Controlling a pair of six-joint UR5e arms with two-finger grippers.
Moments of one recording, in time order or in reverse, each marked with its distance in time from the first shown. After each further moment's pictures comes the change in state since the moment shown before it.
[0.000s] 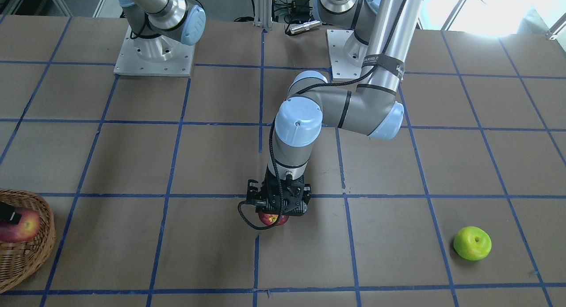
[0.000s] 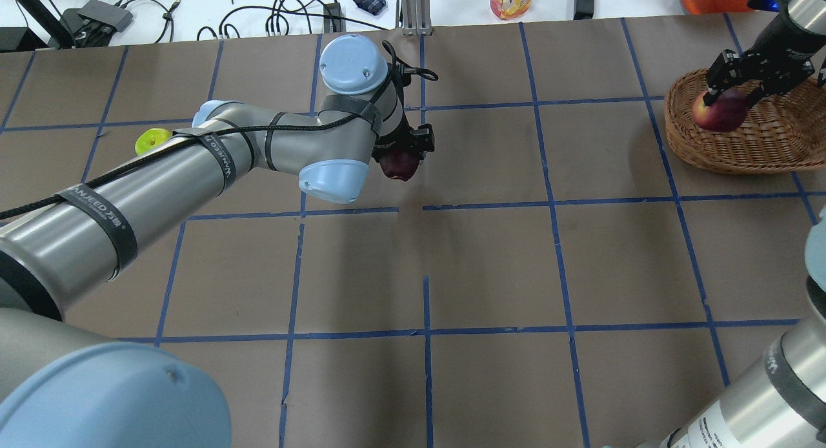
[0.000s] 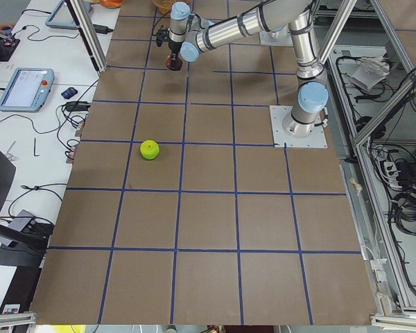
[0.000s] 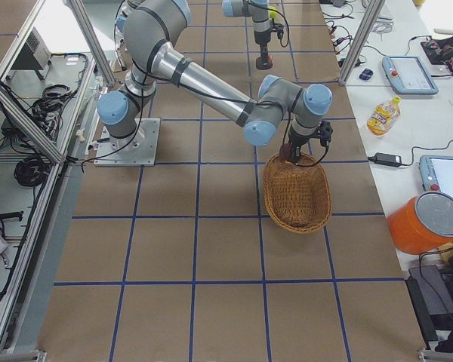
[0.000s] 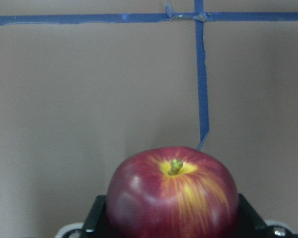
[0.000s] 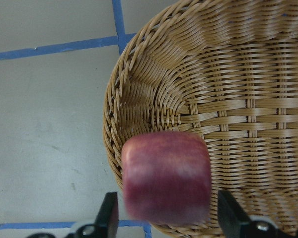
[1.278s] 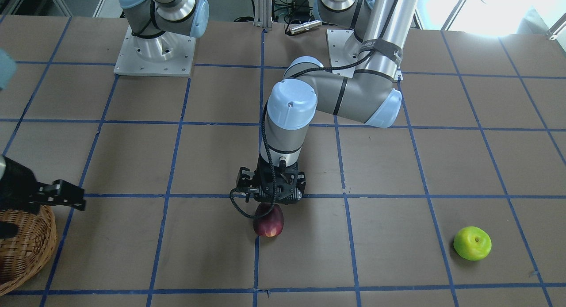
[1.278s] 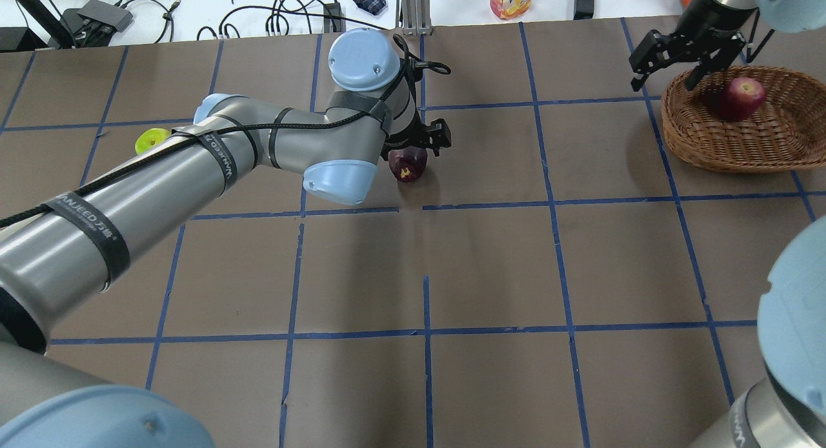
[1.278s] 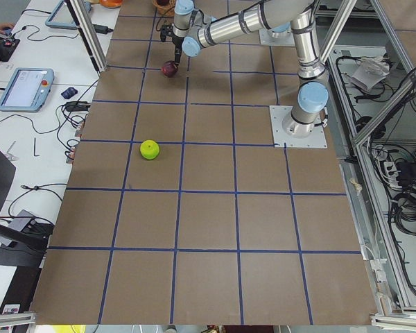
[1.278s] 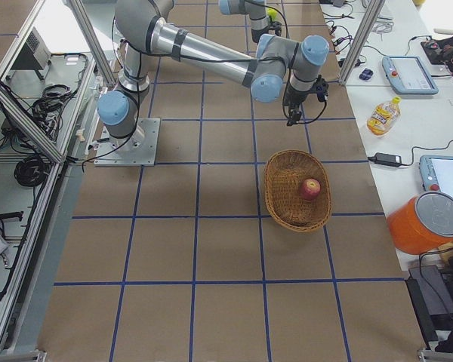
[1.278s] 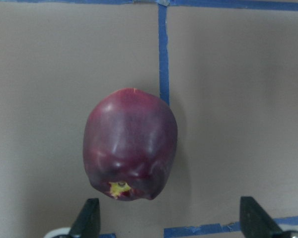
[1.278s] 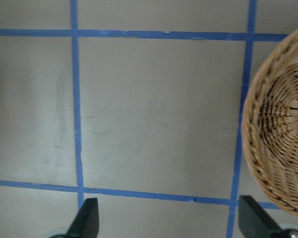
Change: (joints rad) left arm -0.009 0.069 0.004 -0.056 -0.011 -0.034; right arm 0.254 -0.094 0.006 0.077 -0.028 0.079
